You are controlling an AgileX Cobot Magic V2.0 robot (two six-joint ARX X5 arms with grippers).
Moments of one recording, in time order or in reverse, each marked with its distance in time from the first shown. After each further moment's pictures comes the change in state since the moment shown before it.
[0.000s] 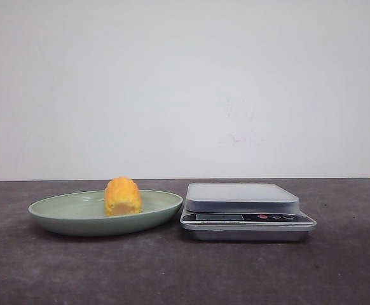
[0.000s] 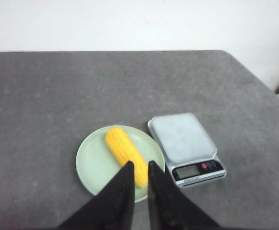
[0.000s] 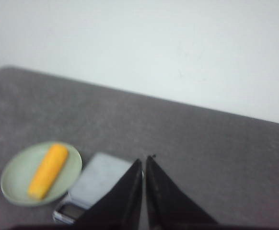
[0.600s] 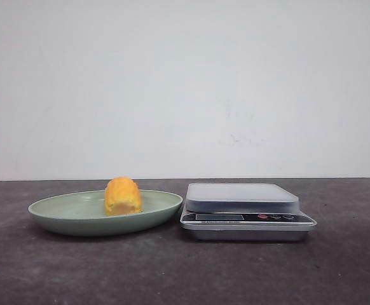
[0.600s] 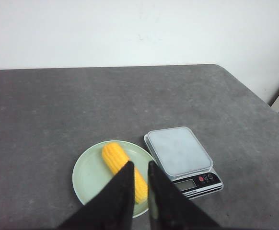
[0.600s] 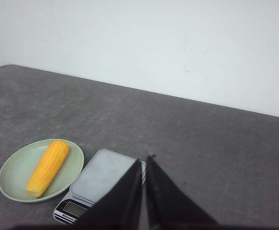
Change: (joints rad) left arm 0.000 -0.003 0.000 0.027 0.000 0.031; right arm 0.000 -0.047 -0.168 0.100 -0.010 -0.002
